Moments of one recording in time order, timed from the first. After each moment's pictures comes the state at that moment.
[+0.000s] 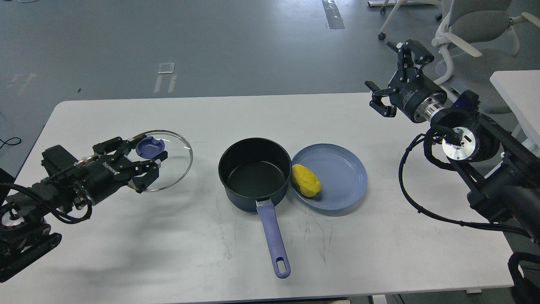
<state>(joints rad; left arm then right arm) -0.55 0.72 -0.38 -1.02 1.94 0.49 -0.41 0.66 -0.40 0.96 1.04 -0.29 0.08 -0.01</state>
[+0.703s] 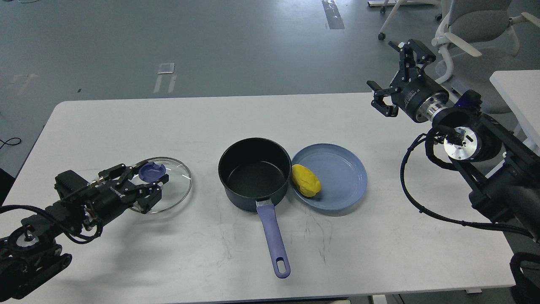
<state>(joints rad) -0.49 0.62 -0.36 -0.89 1.90 0.49 -0.41 0.66 -0.40 0.96 1.05 -0.29 0.08 -0.01</state>
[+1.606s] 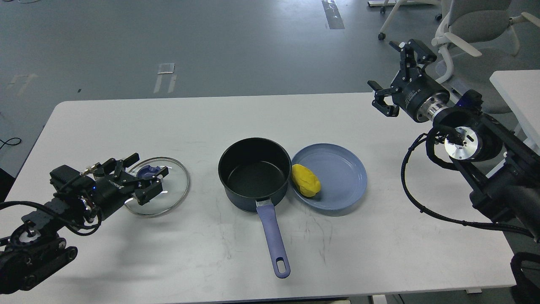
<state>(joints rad) -0.54 0.61 -0.36 -0.91 1.72 0.49 -0.43 0.66 -0.41 0.96 1.05 -0.29 0.08 -0.01</state>
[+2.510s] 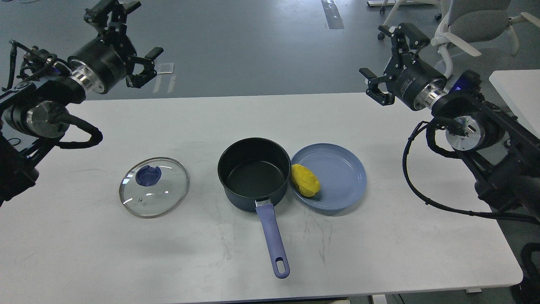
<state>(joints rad) -0.90 0.57 -0.63 -1.02 0.03 -0.29 -0.15 0.74 -0.46 0.87 1.11 -0.31 0.13 0.00</state>
